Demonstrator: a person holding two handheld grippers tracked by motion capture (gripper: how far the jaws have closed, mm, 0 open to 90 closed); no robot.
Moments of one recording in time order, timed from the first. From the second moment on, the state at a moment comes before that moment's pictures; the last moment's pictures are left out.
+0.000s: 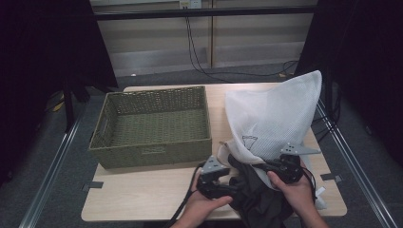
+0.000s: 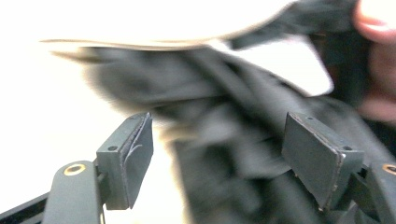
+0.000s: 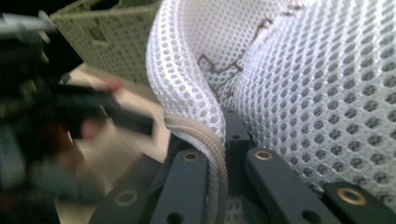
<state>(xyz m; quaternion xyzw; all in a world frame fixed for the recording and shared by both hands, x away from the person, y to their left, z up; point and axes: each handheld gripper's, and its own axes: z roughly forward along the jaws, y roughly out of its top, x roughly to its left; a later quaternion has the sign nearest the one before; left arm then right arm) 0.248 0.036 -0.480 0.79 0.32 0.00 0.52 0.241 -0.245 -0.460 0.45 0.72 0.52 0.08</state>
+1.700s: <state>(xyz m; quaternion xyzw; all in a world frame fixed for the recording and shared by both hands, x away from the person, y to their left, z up) 0.249 0.028 -0.502 0.86 0.26 -0.02 0.44 0.222 -0.246 -0.432 0.41 0.74 0.48 0.22</state>
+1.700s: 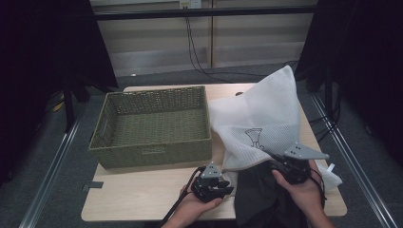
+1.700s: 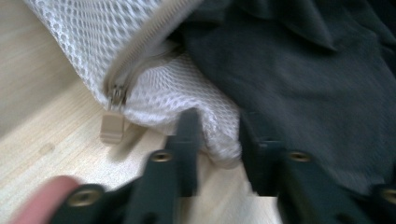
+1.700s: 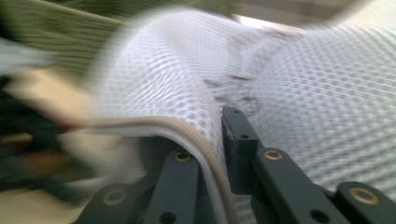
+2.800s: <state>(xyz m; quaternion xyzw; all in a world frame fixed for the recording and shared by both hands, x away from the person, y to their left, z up) 0.251 0.029 -0.506 0.87 0.26 -0.05 0.42 0.246 -0.243 -0.441 0.43 0.77 0.42 0.21</state>
